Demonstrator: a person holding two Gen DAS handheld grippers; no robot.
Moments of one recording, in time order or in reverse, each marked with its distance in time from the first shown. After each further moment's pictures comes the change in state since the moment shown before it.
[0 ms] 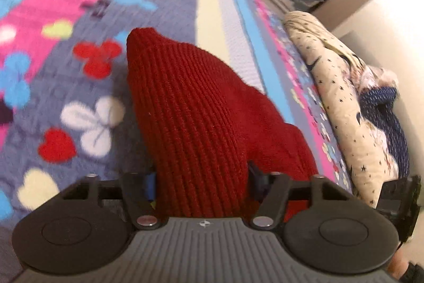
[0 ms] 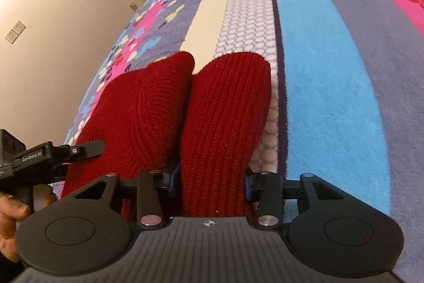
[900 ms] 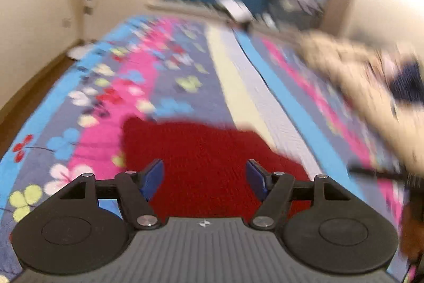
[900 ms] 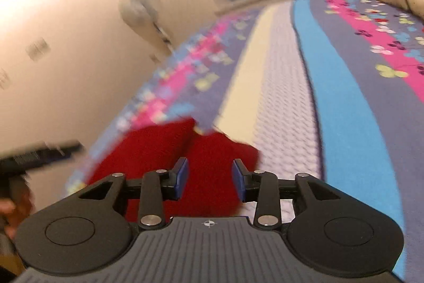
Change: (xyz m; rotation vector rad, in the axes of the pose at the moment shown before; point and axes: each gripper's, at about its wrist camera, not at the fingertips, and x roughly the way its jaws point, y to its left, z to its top) left arm -0.076 -0.019 0.023 0.358 -0.202 0.248; right arm -0.015 0.052 0.029 -0.136 -0.297 0.115
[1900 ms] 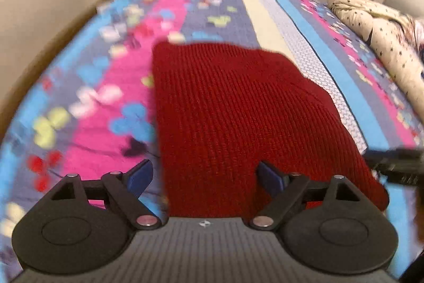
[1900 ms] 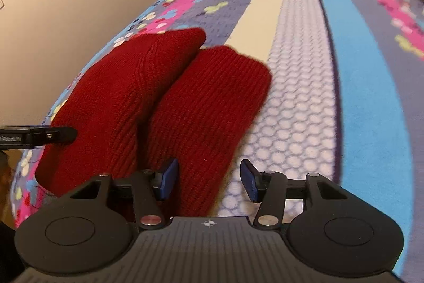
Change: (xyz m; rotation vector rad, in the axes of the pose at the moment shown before) left arm -0.015 -0.002 -0.042 -0.044 0.149 0.177; right arm 0.029 0.018 -0.040 -0.218 0.274 -0.203
